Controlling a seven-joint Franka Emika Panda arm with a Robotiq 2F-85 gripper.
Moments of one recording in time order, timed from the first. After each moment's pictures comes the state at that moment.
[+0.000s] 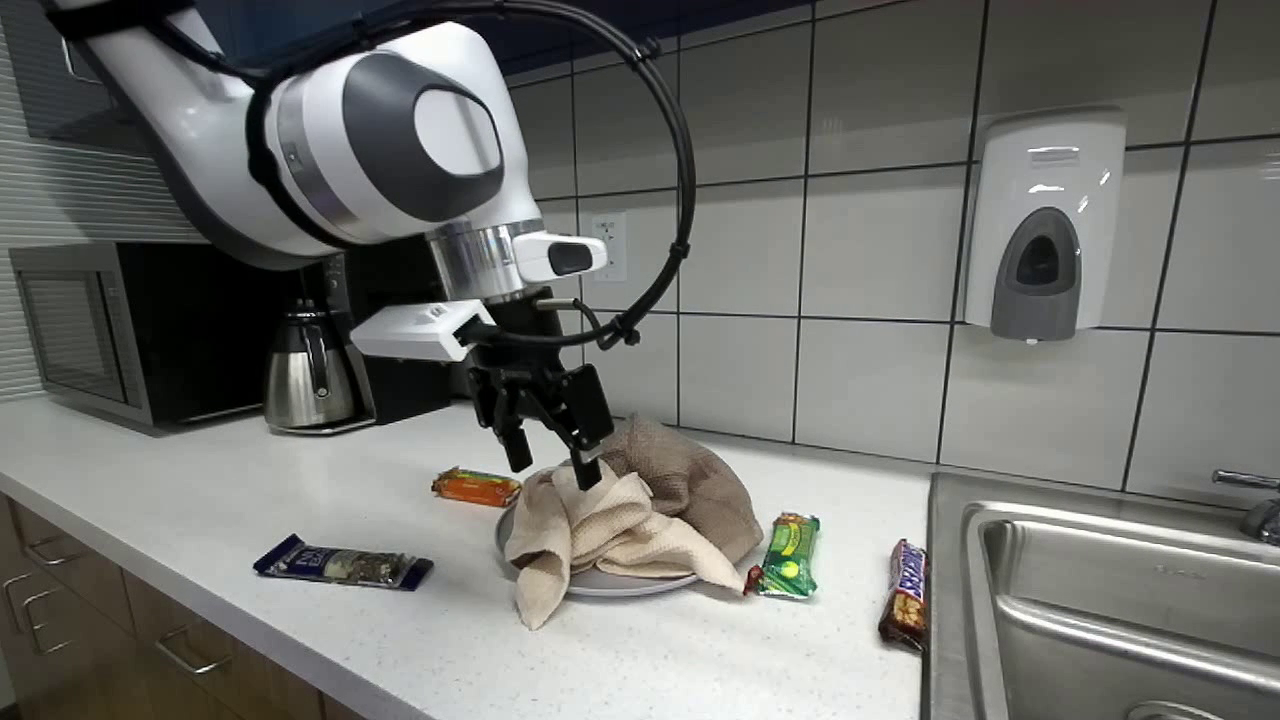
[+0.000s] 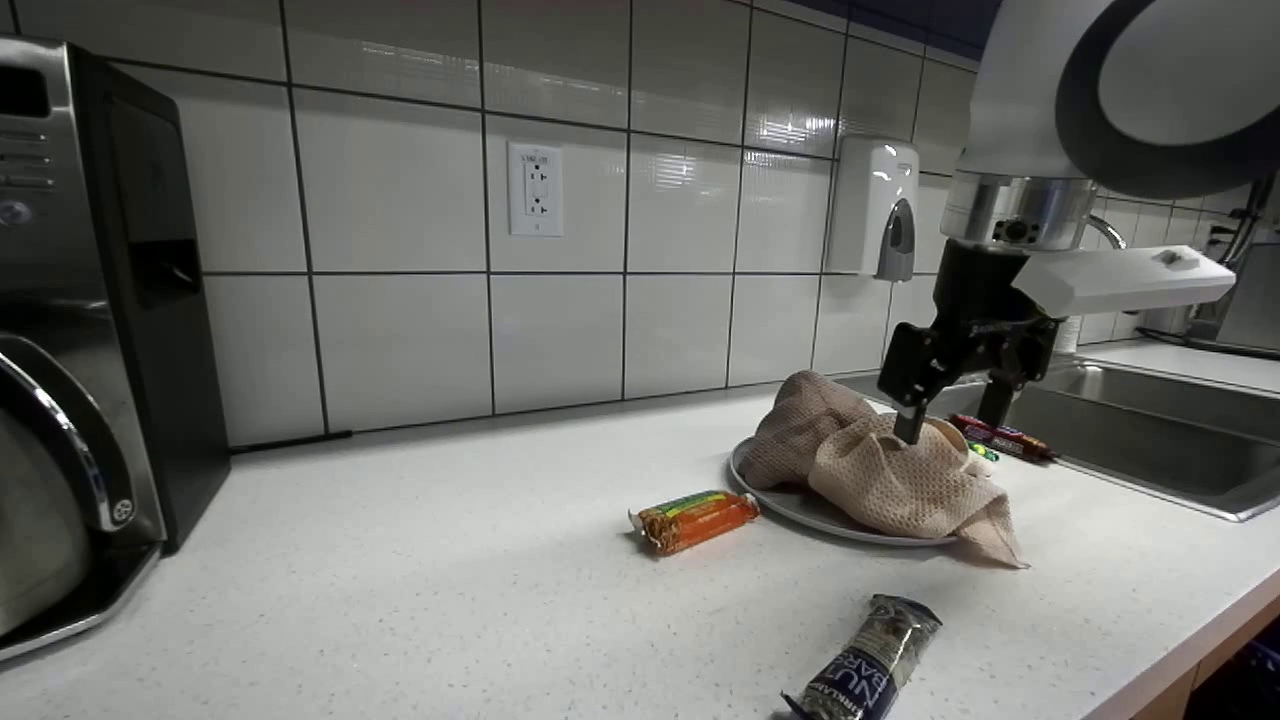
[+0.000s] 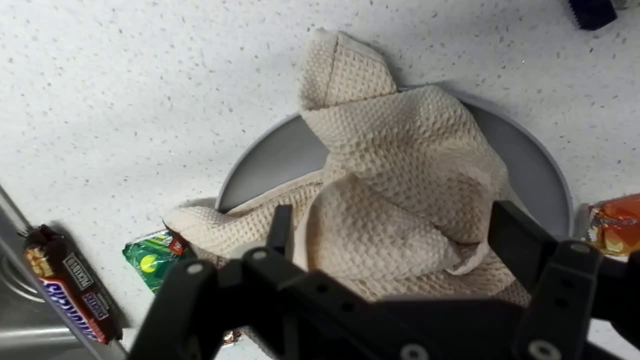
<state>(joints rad) -0.10 -0.15 0.11 -2.68 -0.24 2.72 0.31</state>
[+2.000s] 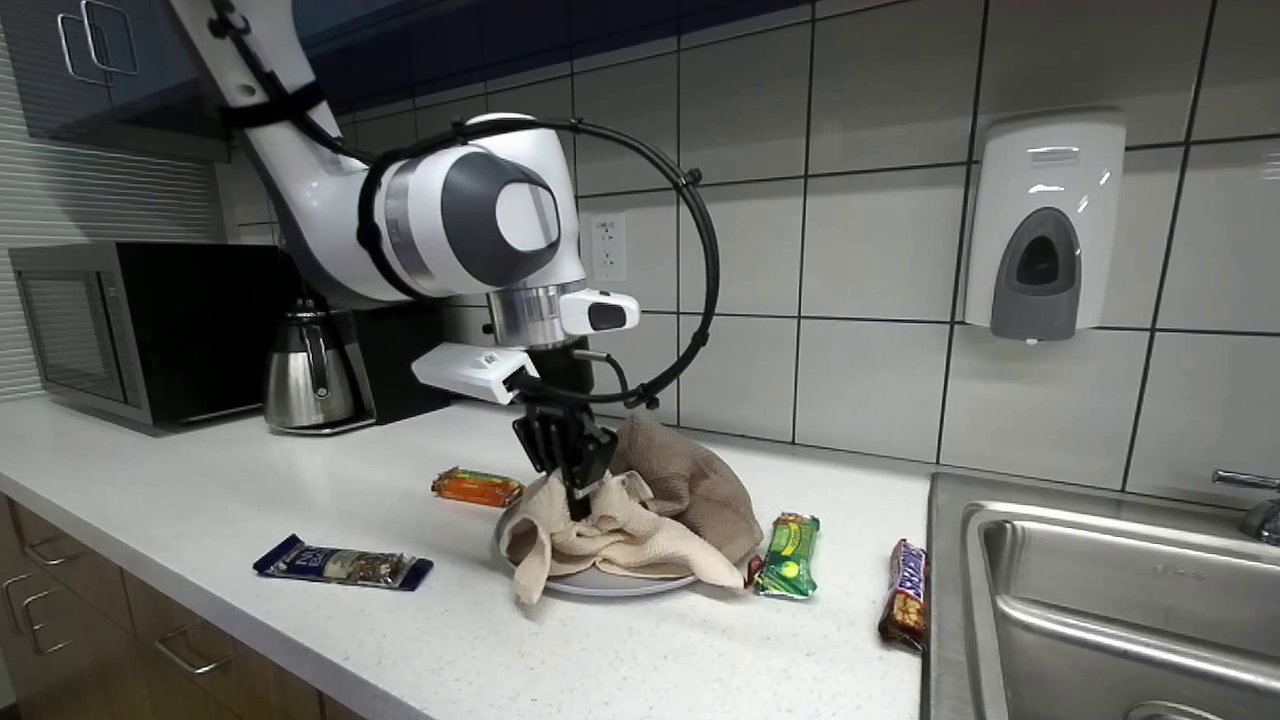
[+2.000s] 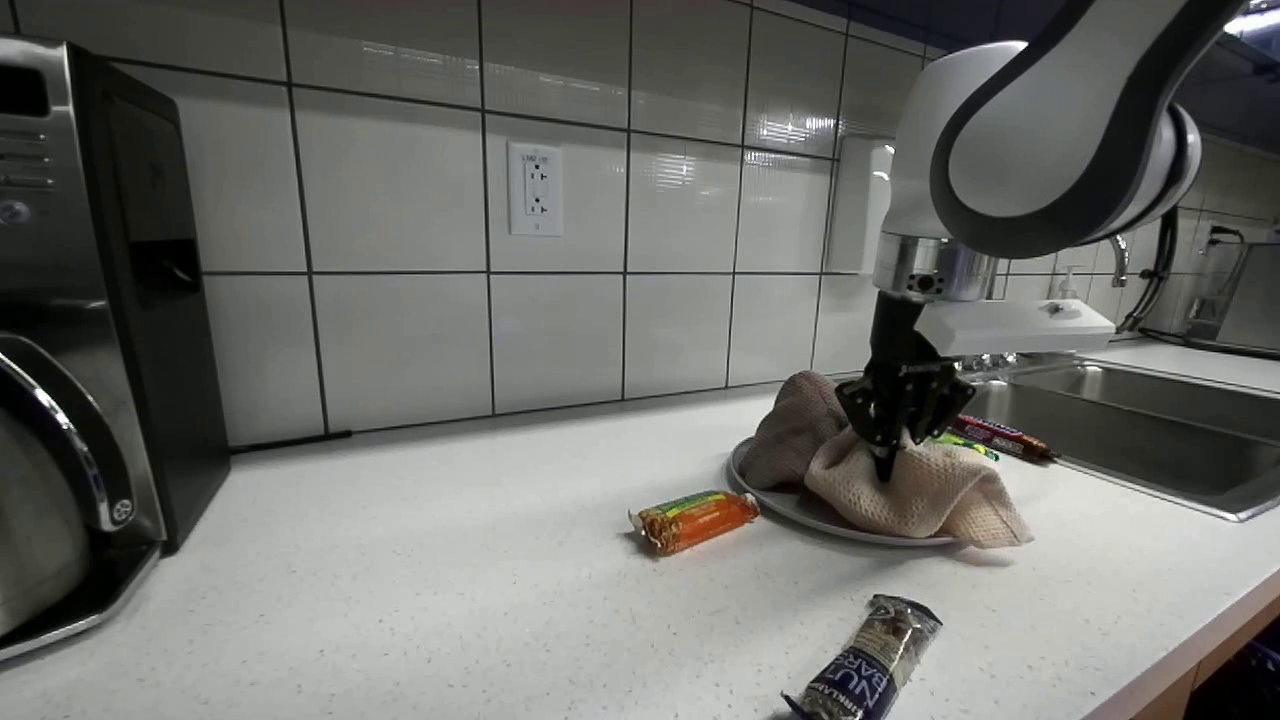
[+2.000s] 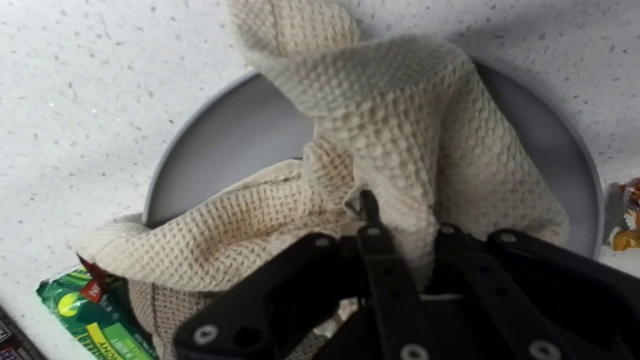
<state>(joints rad) 0.01 0.09 0.01 -2.51 -0.17 2.71 0.33</state>
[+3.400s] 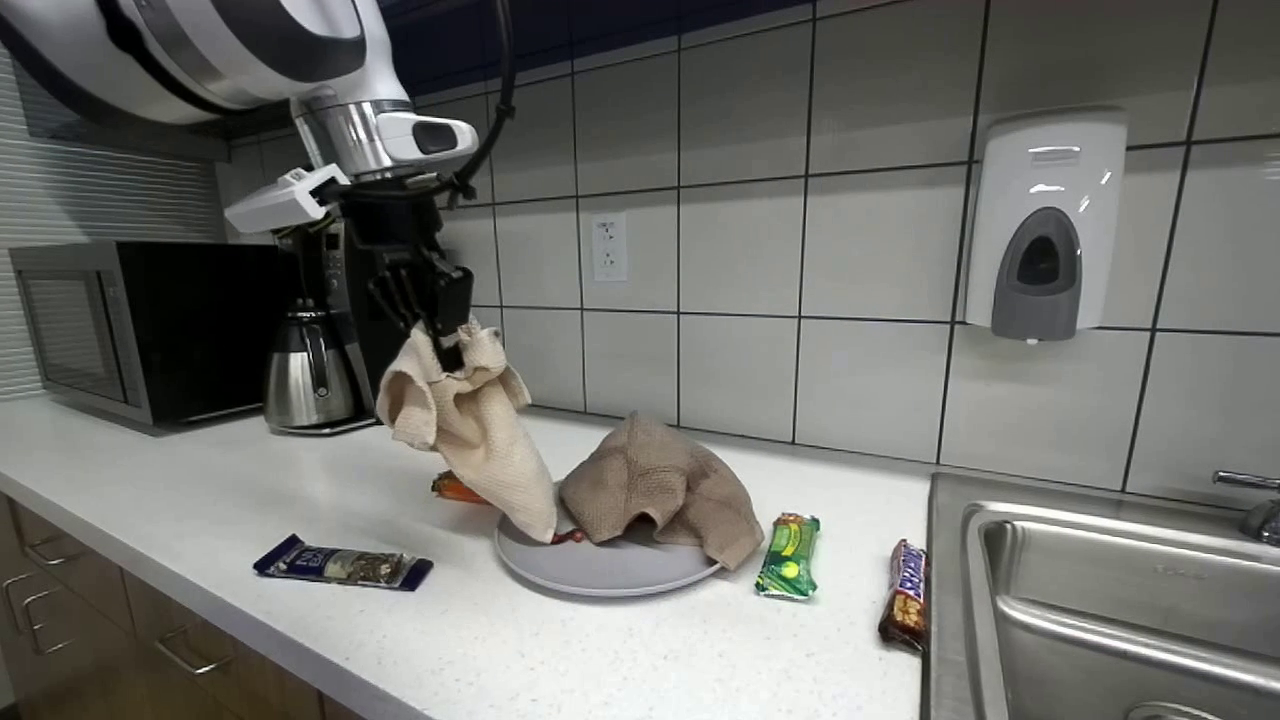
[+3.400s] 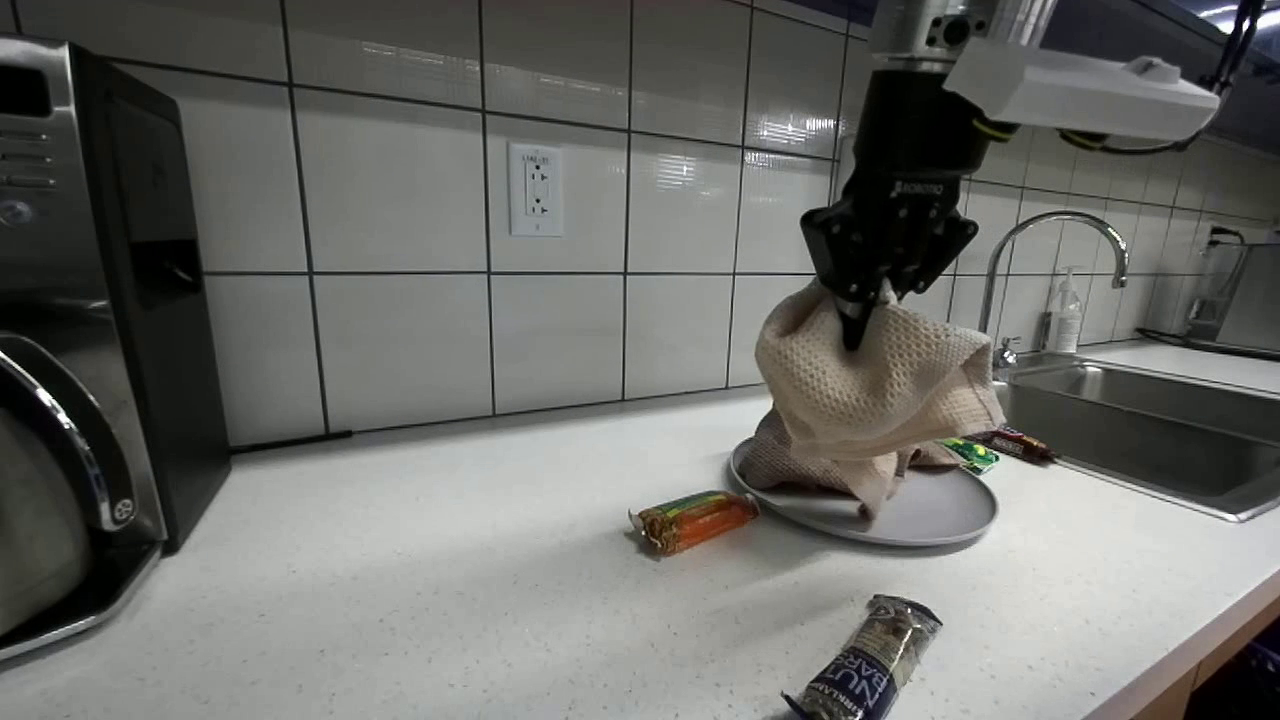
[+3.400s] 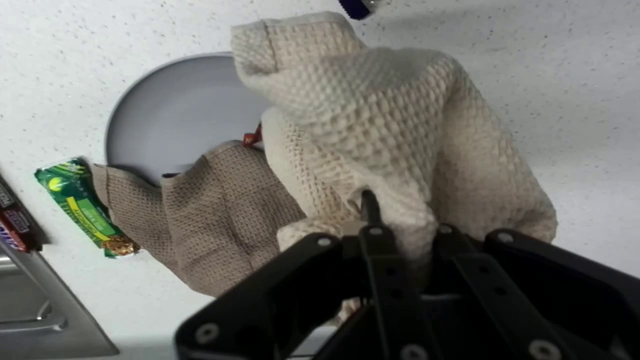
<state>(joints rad) 0.09 -0.35 0.22 -2.61 -0.11 2.51 0.41</state>
